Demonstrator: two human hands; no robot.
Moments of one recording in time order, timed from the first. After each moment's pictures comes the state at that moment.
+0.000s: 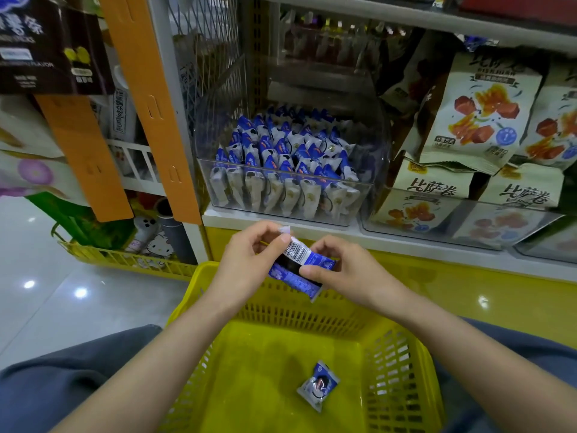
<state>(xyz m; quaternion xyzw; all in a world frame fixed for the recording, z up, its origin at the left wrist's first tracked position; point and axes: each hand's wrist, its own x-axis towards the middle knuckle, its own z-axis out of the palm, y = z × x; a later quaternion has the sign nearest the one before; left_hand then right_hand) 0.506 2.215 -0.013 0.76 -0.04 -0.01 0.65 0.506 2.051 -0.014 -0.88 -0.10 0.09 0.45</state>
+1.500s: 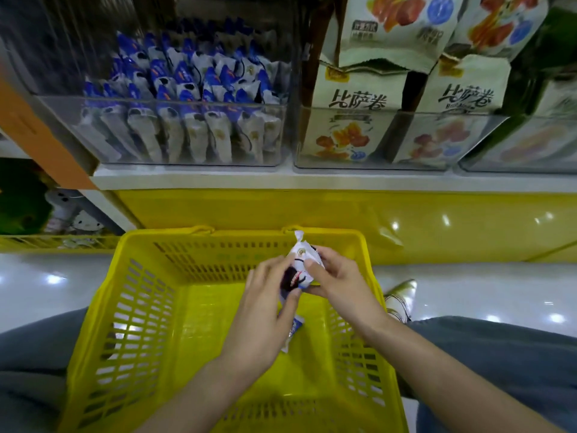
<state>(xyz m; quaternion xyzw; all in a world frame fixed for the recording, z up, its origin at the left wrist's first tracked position) 0.430 2.126 -0.119 0.87 -0.17 -0.03 0.46 0.442 1.992 -0.104 -0.68 0.12 0.07 0.72</state>
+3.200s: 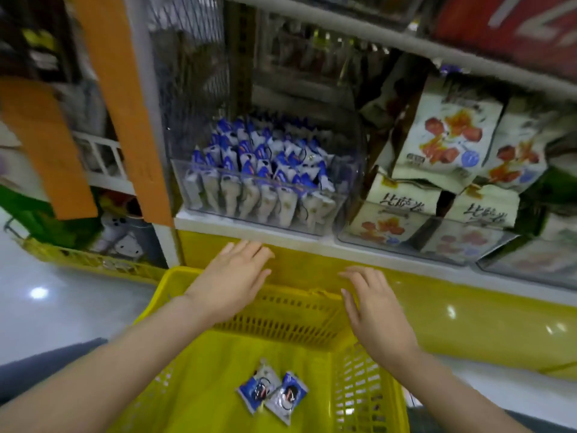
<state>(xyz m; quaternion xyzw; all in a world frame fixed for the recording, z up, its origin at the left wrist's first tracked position) 0.533 2.215 -0.067 0.94 -0.28 0.08 0.15 0.474 1.980 -0.056 -0.98 -0.10 -0.11 0.10</state>
